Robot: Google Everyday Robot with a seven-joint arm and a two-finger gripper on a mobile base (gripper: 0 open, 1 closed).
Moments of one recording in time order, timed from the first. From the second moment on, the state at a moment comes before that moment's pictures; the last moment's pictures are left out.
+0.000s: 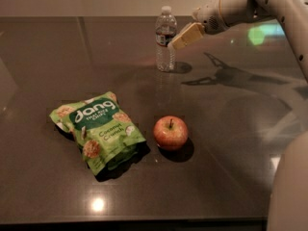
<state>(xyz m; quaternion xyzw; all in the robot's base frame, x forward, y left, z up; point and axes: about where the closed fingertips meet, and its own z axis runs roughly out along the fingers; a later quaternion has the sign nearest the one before) 0.741 -0.087 0.946 -0.49 0.73 0.19 0.44</state>
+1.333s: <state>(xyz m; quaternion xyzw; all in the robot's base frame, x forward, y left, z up) 0.748 -0.053 0.947 -0.45 0.69 0.20 0.53</state>
